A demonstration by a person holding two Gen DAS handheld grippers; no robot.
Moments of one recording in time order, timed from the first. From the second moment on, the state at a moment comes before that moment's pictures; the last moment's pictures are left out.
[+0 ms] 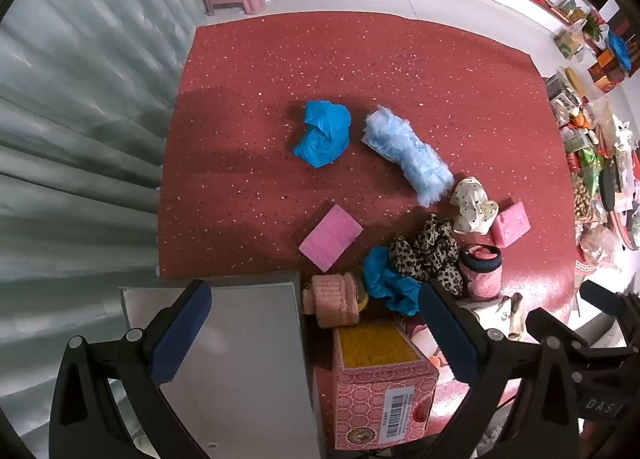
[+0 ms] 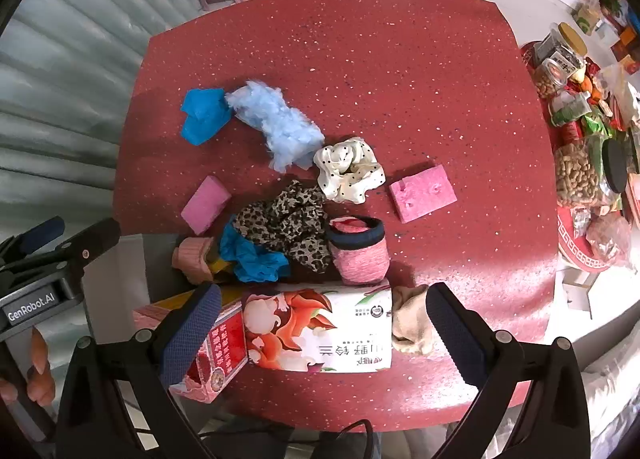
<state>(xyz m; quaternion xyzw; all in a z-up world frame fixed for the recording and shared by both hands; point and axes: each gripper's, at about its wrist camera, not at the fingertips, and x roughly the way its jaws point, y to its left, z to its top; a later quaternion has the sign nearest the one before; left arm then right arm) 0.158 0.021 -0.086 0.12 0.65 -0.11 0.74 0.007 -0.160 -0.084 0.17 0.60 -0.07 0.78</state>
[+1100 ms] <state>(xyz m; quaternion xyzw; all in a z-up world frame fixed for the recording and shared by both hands) 0.160 0.013 -0.087 0.12 0.66 -0.10 0.73 0.009 -0.166 -0.085 0.17 0.60 -0.07 0.78</state>
